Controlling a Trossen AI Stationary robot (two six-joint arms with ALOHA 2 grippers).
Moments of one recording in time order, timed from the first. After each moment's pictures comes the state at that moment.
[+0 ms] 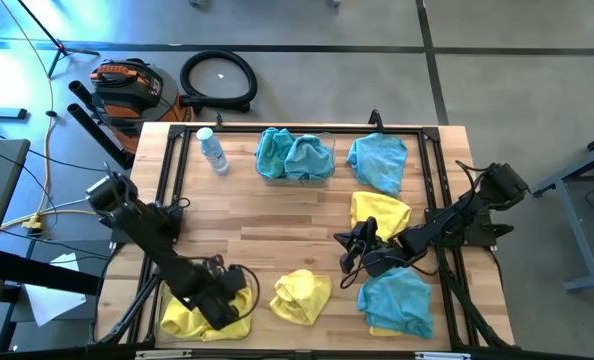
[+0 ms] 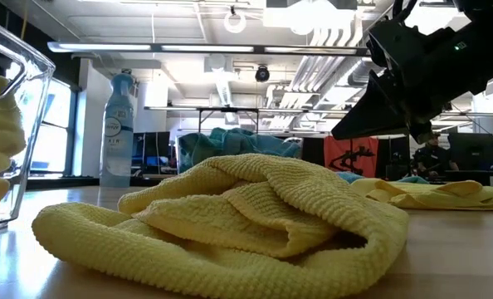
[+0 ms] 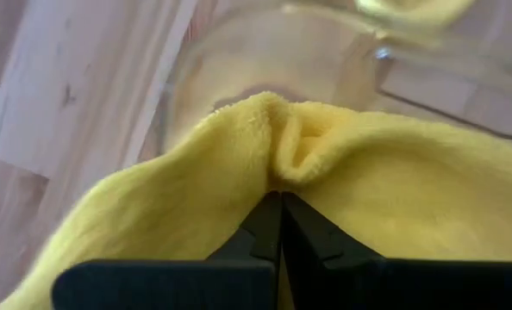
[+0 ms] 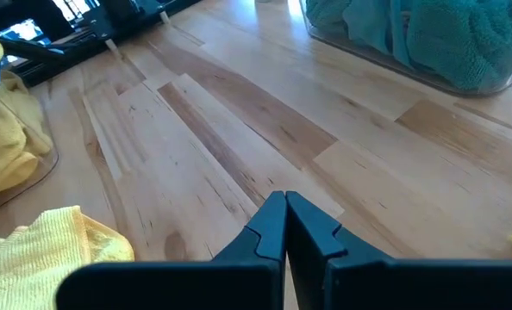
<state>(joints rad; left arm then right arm) -0.80 1.68 1.13 -0.83 -0.26 -1.15 0.51 1.56 0.59 0.26 0.82 0.87</state>
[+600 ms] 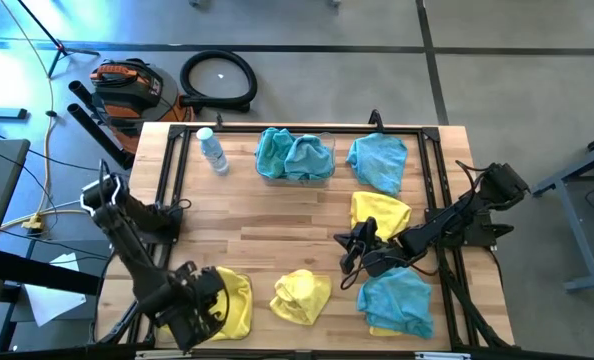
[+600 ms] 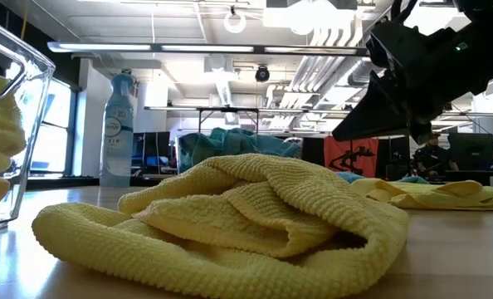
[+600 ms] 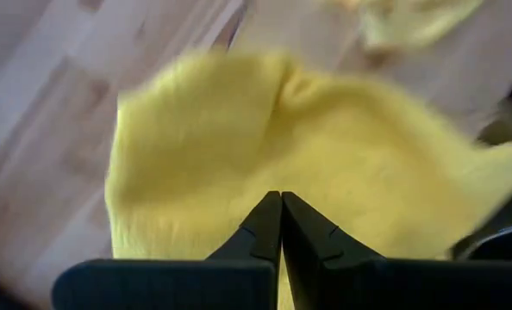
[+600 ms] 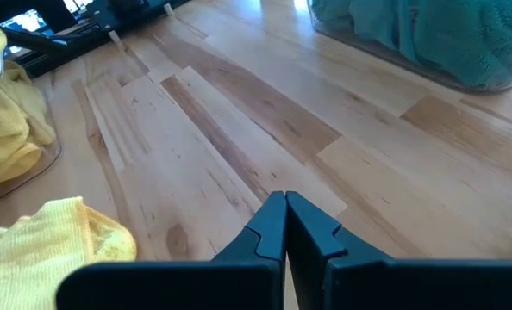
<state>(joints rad) -0.96 1.66 1.34 -1.16 -0.34 -1.56 0.51 1.56 0.59 0.26 0.80 0.86</state>
